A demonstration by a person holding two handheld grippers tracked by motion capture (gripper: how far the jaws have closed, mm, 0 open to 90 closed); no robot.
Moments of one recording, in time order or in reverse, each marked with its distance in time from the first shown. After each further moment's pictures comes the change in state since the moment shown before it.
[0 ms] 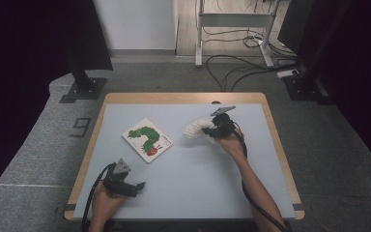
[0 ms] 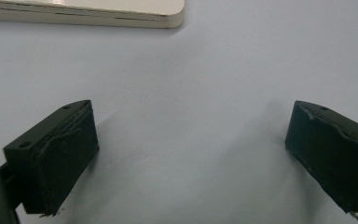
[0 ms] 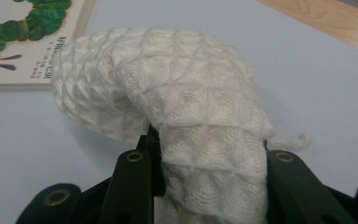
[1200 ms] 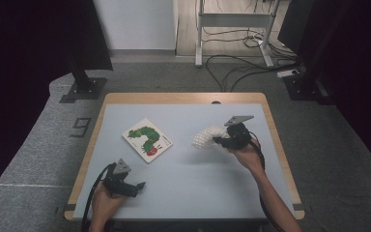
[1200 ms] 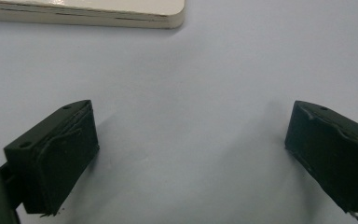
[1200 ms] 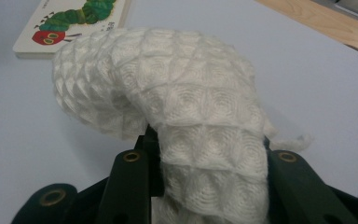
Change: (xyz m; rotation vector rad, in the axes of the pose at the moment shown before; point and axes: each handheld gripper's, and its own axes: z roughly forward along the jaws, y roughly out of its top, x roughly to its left) left arm 0.000 0.000 0.000 -0.003 0.003 -0.002; right arm 0.018 -0.030 -0.072 -0.040 0.017 -0.037
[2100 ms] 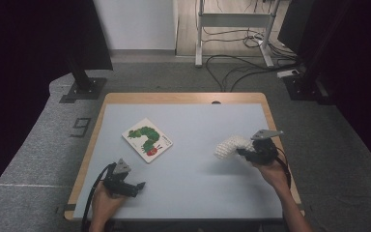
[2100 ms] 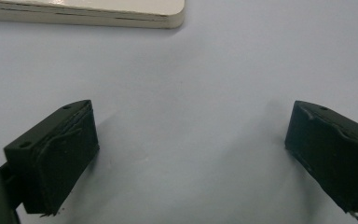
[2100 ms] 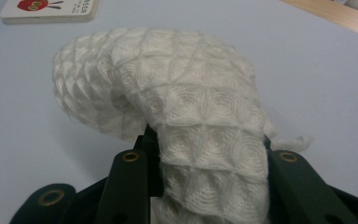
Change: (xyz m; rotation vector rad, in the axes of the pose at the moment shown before) left arm 0.000 0.000 0.000 0.001 -0.001 0.000; right arm -0.006 -0.058 -0.067 -0.012 -0.094 0.050
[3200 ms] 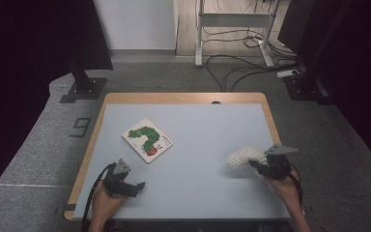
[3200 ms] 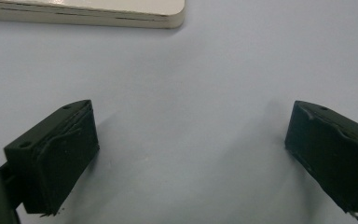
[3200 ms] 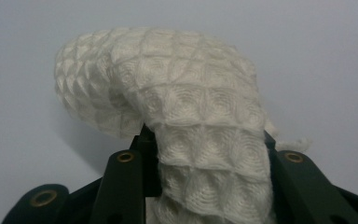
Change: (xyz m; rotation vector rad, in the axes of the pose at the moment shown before) left arm 0.000 0.000 0.000 0.000 0.000 -0.001; right arm -0.007 -0.058 -0.016 0.002 -0.076 0.043
